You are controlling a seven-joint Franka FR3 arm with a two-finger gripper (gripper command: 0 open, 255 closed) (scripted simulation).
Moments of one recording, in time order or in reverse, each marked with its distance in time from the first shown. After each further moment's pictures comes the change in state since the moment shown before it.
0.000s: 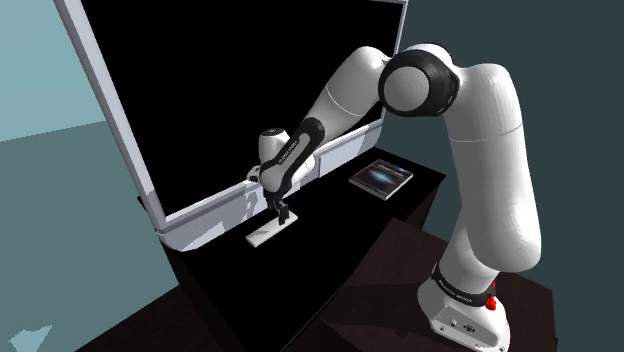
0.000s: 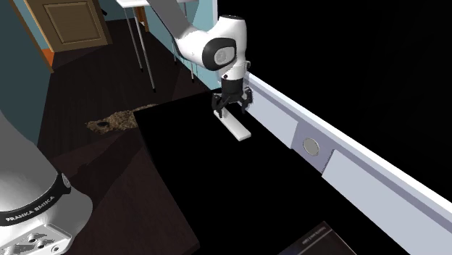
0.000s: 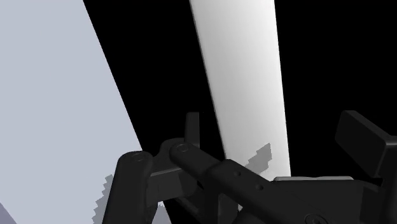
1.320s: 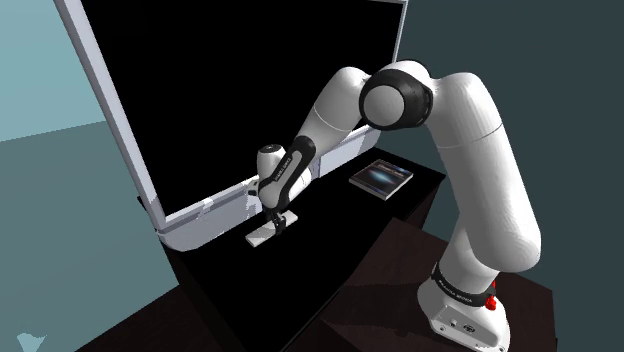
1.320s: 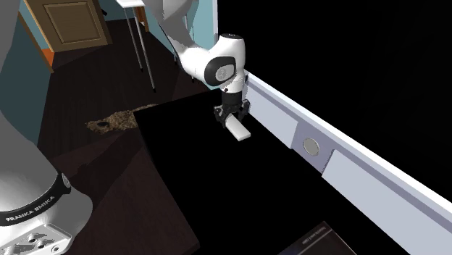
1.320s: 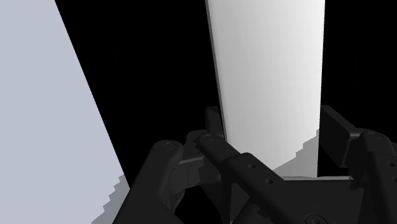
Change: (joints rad) arm -0.004 0.133 0.017 0.051 -0.002 0.086 -0.030
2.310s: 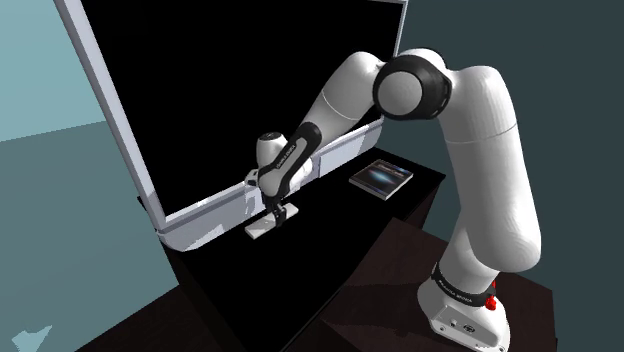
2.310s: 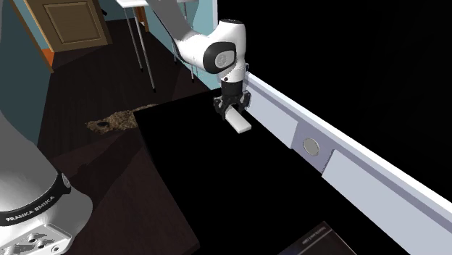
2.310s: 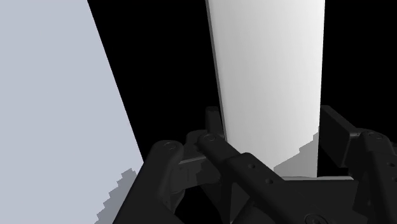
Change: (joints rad) arm 0.002 -0.097 -0.006 -0.030 -0.005 -0.069 0.001
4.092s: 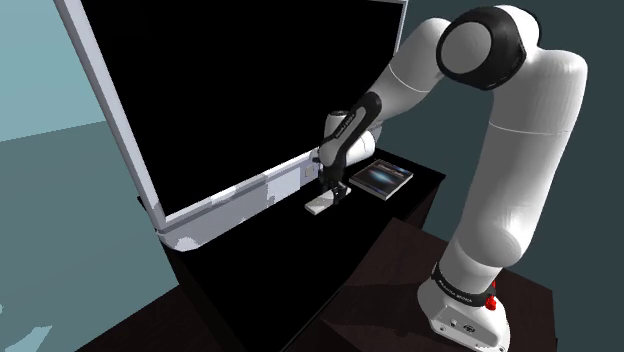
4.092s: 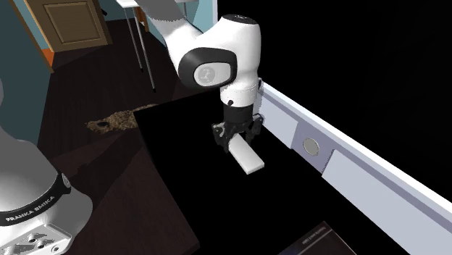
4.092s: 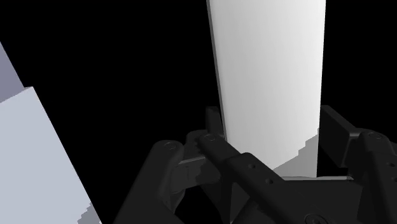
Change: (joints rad) arm -0.242 -0.364 -0.111 -0.422 0.022 0.057 -0.375
